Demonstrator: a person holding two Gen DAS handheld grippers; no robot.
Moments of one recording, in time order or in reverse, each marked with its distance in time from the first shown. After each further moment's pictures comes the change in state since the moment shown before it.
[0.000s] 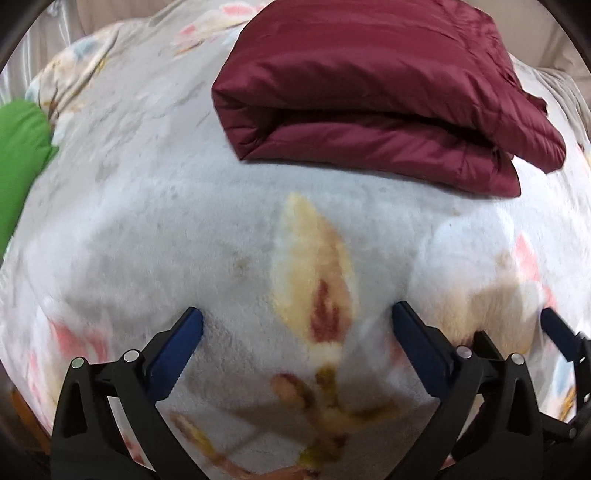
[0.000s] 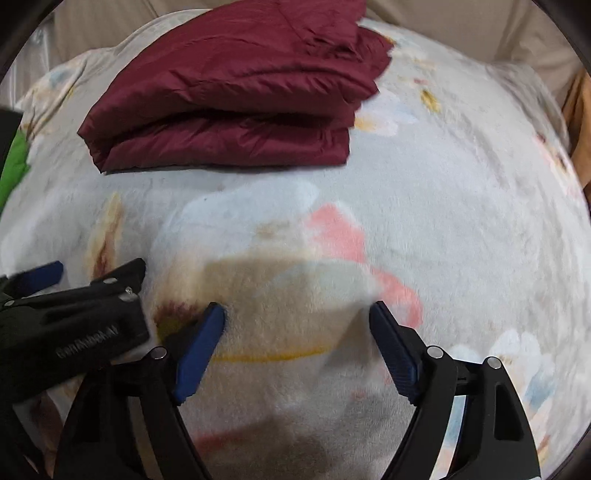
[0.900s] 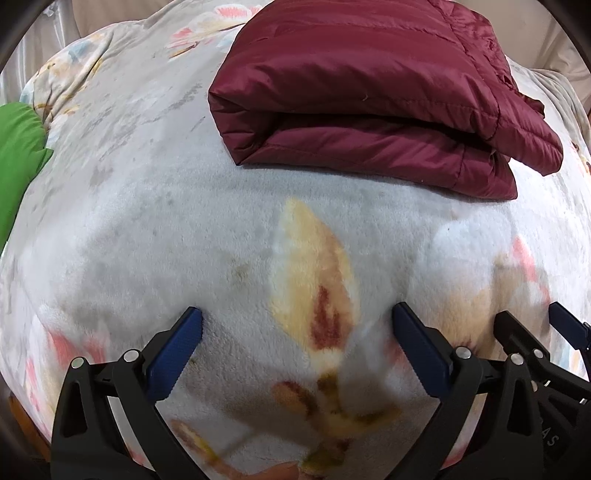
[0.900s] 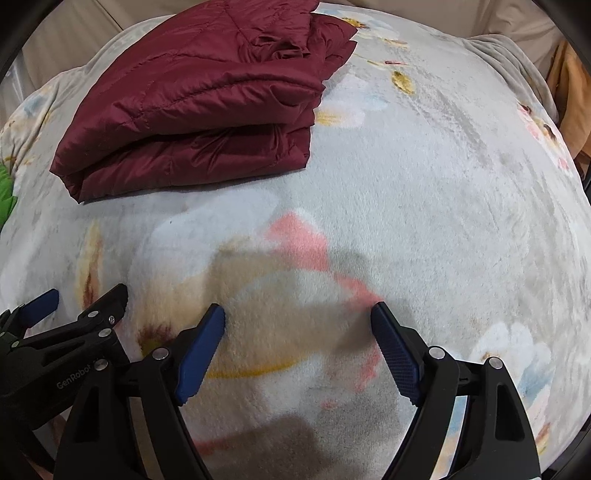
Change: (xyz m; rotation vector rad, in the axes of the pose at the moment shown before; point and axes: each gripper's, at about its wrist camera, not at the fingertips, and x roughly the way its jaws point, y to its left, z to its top) left arm 0.007 0.008 0.007 0.002 0.008 -0.036; right arm 0.007 -0.030 0.011 0.116 0.052 0.024
